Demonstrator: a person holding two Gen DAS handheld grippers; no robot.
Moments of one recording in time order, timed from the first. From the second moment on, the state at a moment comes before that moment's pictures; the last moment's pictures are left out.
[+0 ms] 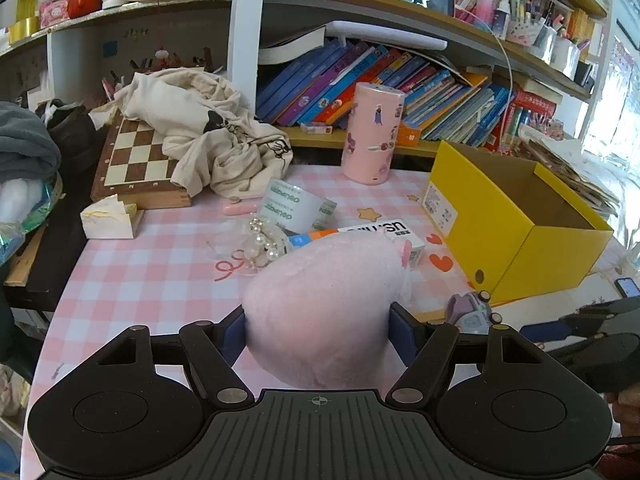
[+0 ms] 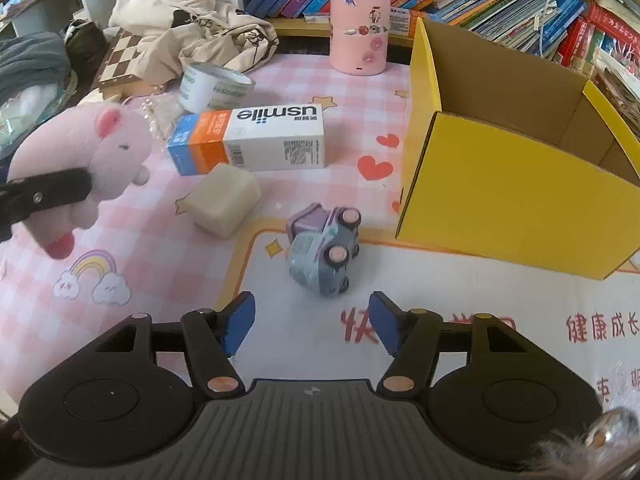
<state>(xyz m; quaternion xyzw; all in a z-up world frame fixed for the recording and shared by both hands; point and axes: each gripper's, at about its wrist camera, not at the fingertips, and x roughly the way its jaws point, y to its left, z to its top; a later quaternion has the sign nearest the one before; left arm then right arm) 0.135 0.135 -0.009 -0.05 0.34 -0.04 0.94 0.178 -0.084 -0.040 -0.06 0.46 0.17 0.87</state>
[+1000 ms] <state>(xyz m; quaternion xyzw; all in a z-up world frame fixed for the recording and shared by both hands) 0.146 0.134 -0.014 -0.03 0.36 -0.04 0.93 0.210 -0.060 -0.056 -0.07 0.48 0.22 0.85</state>
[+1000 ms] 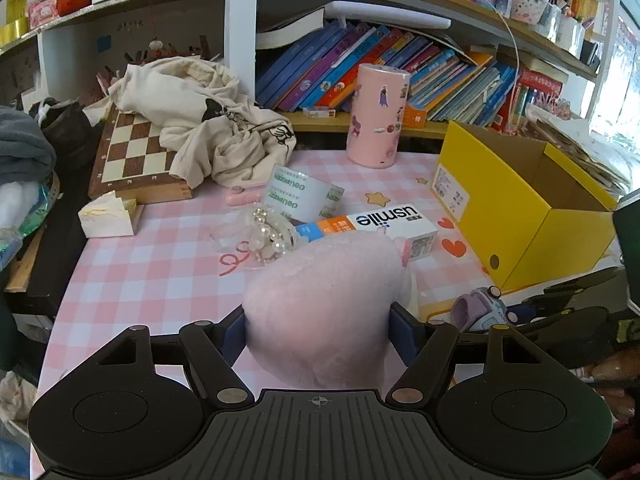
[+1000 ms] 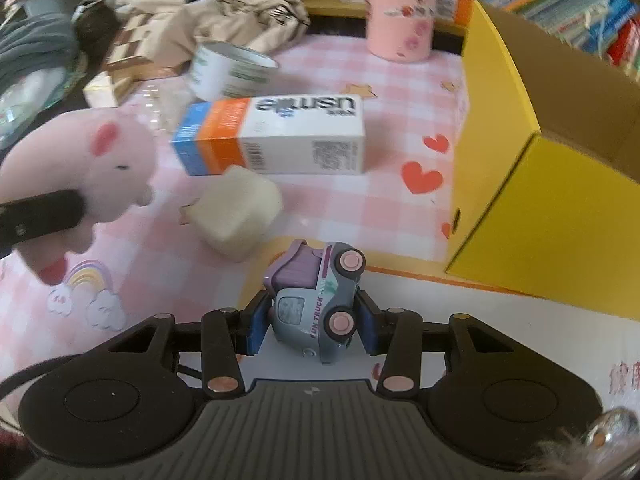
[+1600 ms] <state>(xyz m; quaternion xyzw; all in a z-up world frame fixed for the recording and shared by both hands) 0.122 0.135 -0.006 -0.02 0.35 -0.07 0.93 0.164 -0.059 -0.029 -0.07 0.44 0.22 0.87</state>
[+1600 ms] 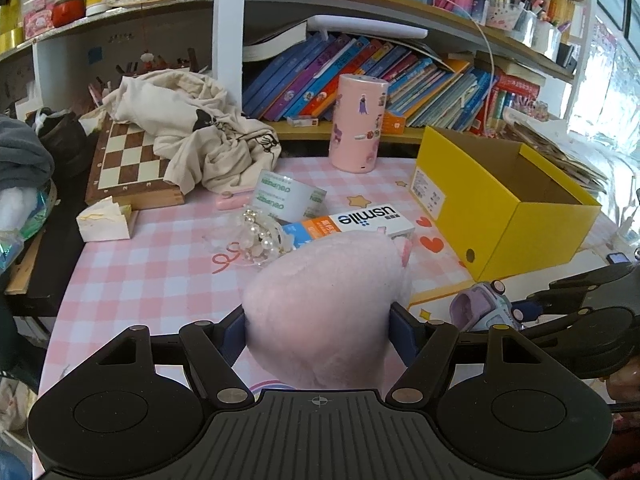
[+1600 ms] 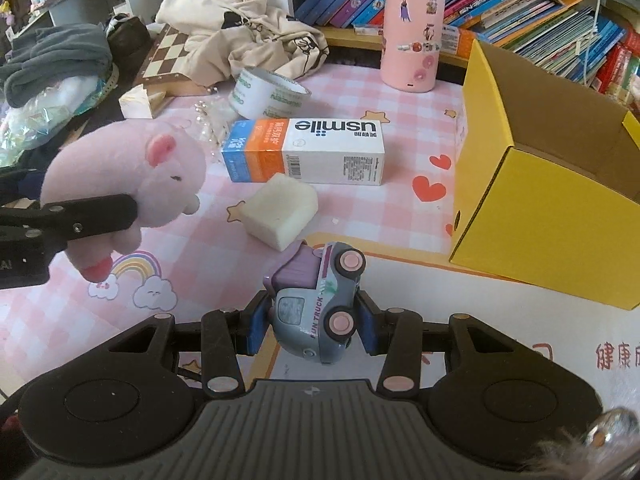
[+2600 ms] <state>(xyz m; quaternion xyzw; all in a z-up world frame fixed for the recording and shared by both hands) 0.096 0.148 -0.002 -0.01 0.33 -0.12 0.93 0.118 -0.056 -0.011 -0.05 0.43 0.17 0.89</state>
